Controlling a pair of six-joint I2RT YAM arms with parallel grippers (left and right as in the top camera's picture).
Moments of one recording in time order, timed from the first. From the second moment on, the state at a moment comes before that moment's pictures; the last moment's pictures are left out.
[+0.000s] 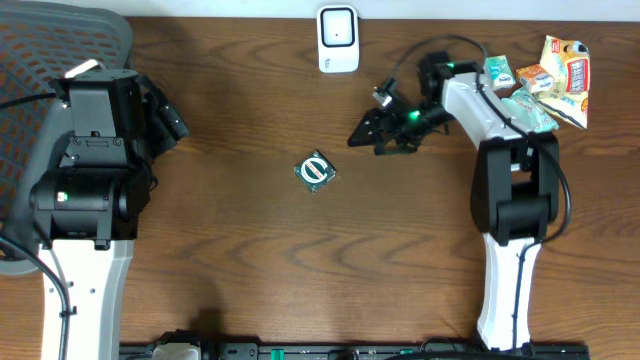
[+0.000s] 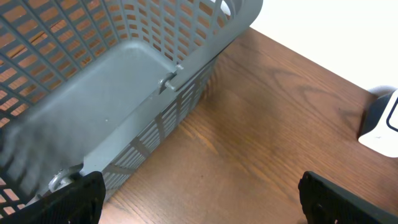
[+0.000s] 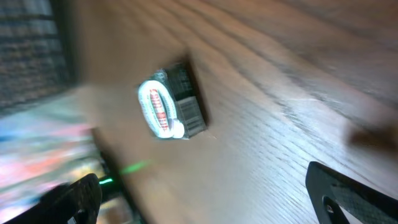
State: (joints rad) left arm -0.03 1.22 1.46 -1.02 -0.35 -0.49; right arm 0.20 2.29 1.83 -1.12 -0.78 -0.08
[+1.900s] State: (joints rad) left arm -0.03 1.22 1.46 -1.02 -0.35 -0.49; right arm 0.68 2.29 1.77 -0.89 -0.04 -0.04
